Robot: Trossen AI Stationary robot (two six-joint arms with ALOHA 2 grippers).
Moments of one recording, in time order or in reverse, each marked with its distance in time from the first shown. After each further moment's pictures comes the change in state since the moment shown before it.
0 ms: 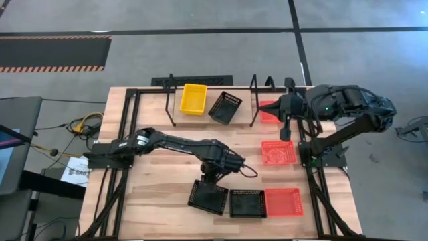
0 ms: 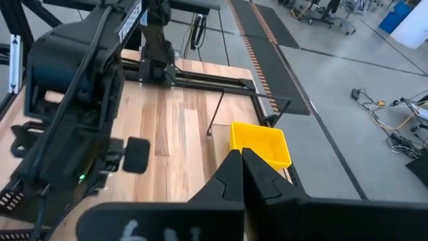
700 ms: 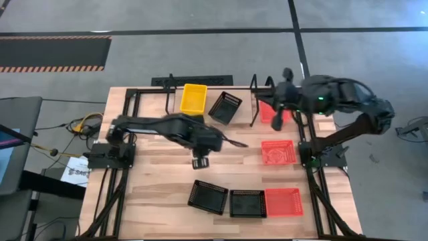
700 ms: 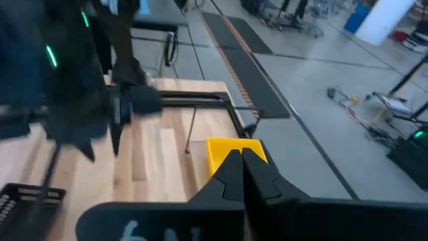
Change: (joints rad) left arm 0.034 -0.303 0.000 -0.051 -0.368 -0.094; right arm -0.108 0.009 0.001 0.097 -0.002 0.005
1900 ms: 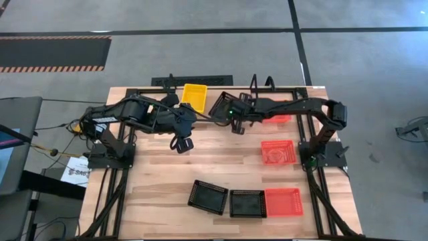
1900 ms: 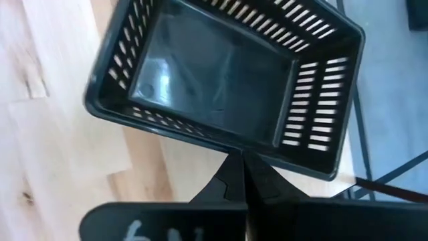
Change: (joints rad) left arm -0.006 -0.278 0.002 0.000 -0.250 -0.111; right arm -0.341 0.512 -0.488 0.267 -0.019 -0.103
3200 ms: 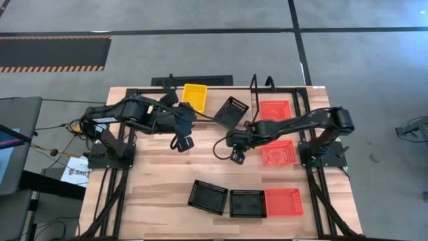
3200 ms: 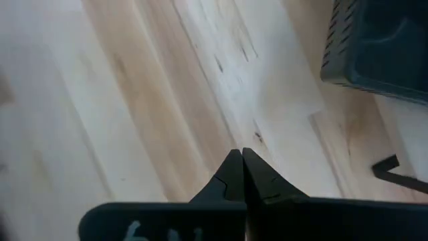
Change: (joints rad) left arm 0.000 0.000 0.000 0.000 -0.045 -0.003; right arm 0.320 -0.035 -0.001 -0.165 -0.185 0.609
